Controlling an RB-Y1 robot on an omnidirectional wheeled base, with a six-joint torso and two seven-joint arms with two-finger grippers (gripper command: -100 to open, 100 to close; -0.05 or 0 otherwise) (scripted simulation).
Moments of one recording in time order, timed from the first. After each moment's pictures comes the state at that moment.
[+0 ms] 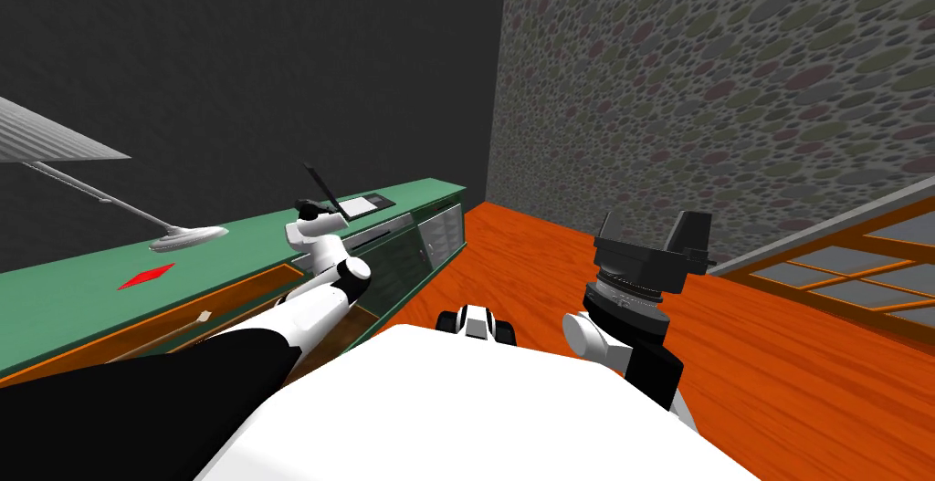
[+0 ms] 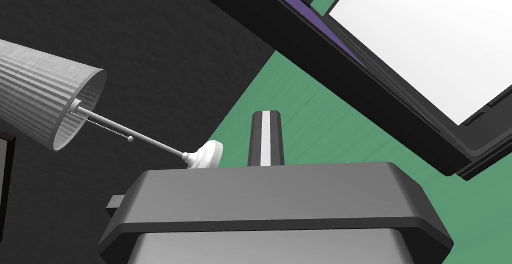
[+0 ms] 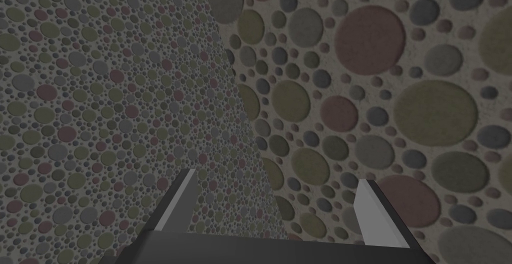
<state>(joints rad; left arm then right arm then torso) -0.62 0.61 1.03 -1.07 -0.30 0.35 0.76 0.46 -0.02 -0.02 -2.37 -0.10 -0.65 0.03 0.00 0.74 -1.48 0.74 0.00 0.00</state>
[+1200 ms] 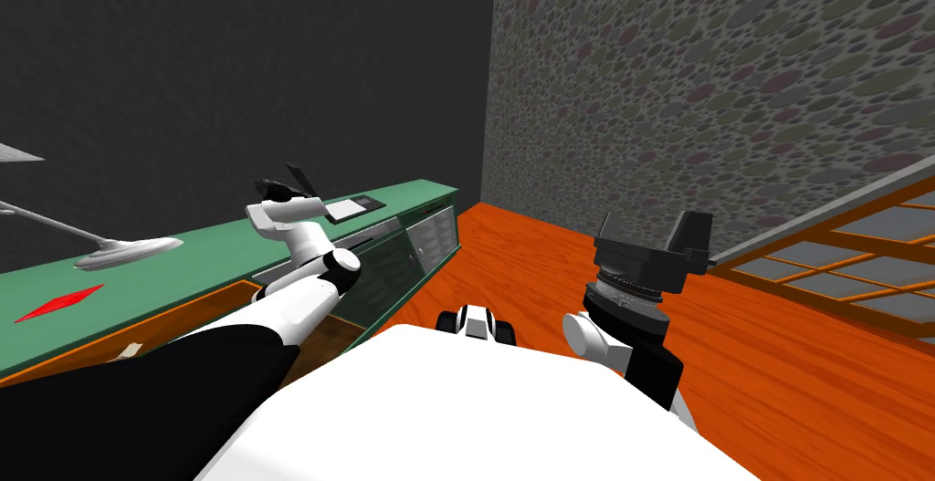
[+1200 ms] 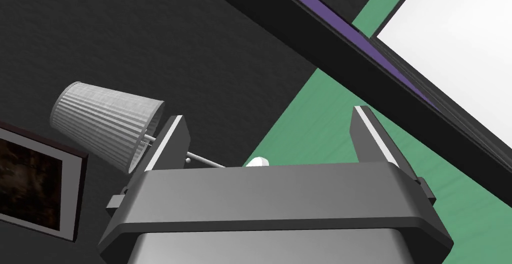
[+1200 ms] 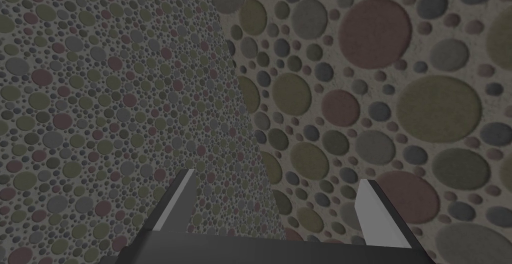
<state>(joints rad) -0.69 0.73 1.01 -1.12 -0.38 0.47 0.71 0.46 -0.02 -0.02 -2.37 -0.10 -0.65 0.03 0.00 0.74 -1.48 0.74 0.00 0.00</state>
